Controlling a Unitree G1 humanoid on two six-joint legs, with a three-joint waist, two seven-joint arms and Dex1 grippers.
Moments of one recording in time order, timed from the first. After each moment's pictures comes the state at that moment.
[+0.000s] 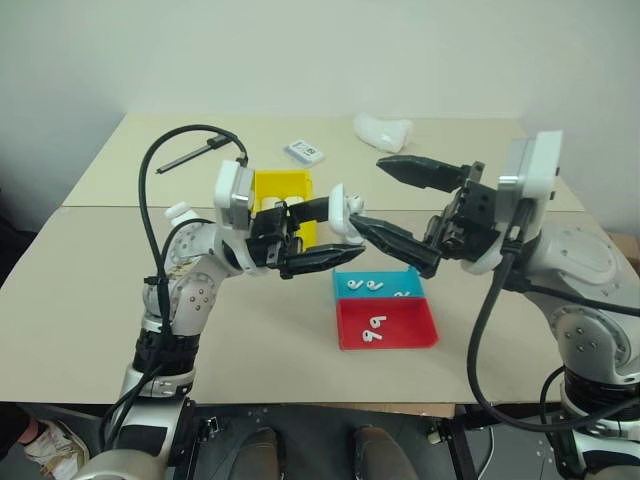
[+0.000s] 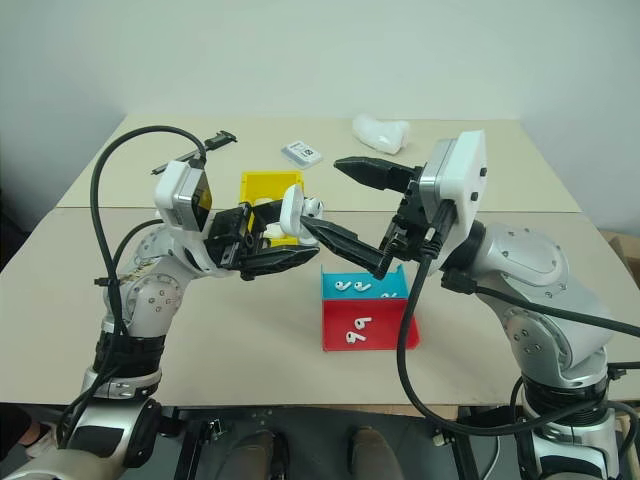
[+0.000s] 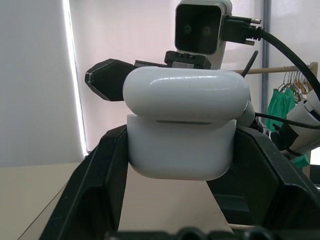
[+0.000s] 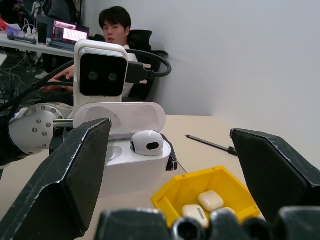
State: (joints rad) left arm -0.63 0.35 0.00 -0.12 -0.75 0.38 -1.20; right arm -0.53 -0.64 -0.10 -0.61 0.79 0.57 0.65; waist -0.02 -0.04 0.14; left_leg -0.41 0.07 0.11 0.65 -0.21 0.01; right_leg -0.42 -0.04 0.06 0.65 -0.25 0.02
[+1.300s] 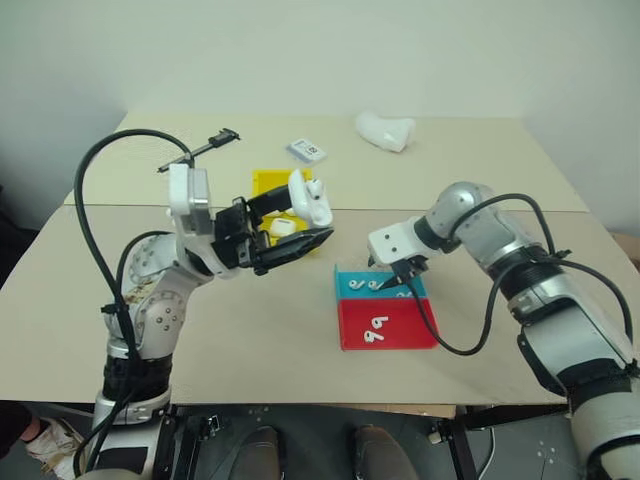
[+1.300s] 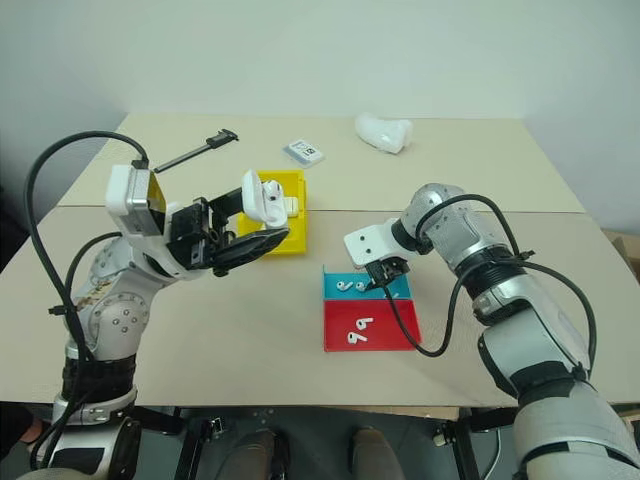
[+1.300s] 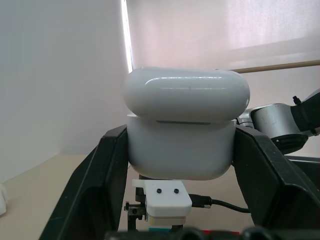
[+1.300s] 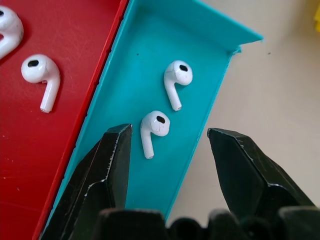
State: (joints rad) left arm -0.50 0.42 0.11 -0.28 -0.75 0.35 -1.05; right arm -1.12 -0.57 0.60 0.73 -0.24 -0.27 1.44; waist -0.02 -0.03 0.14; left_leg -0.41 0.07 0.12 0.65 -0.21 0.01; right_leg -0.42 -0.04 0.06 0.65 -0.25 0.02
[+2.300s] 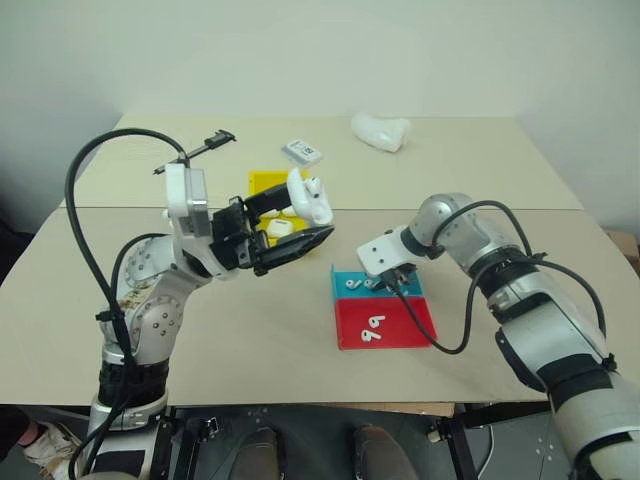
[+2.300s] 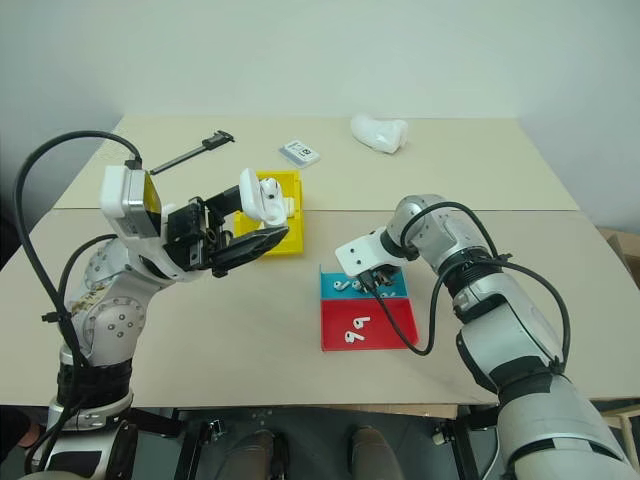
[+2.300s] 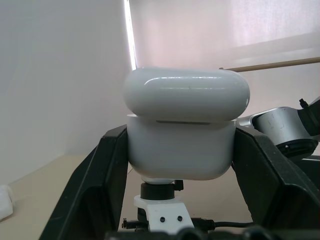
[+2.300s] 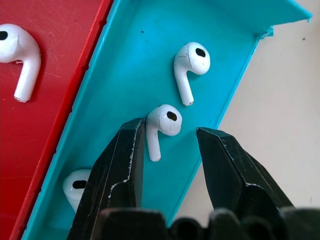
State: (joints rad) left arm -0.48 0.43 0.11 -0.32 -0.75 0.35 -1.00; right arm -1.13 -0.50 0.58 0.85 -0.35 -0.36 1.39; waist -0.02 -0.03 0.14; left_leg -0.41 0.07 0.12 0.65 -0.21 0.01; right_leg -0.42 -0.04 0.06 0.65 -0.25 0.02
